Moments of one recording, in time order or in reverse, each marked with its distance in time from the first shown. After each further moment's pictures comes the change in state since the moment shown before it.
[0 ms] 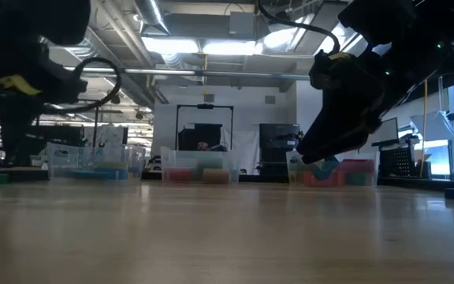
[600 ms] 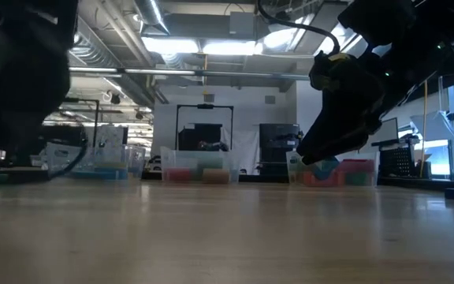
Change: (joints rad) left arm -0.002 0.181 -0.045 -0.164 0.217 -0.017; right arm 0.000 0.005 0.000 0.001 0.004 0.002
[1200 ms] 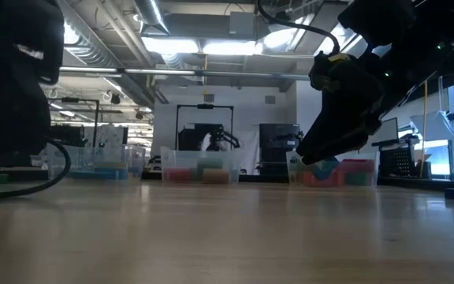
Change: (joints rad) left arm 0.001 0.038 -0.158 0.124 0.118 0.072; right arm 0.000 0.001 0.000 -0.001 0.011 0.000
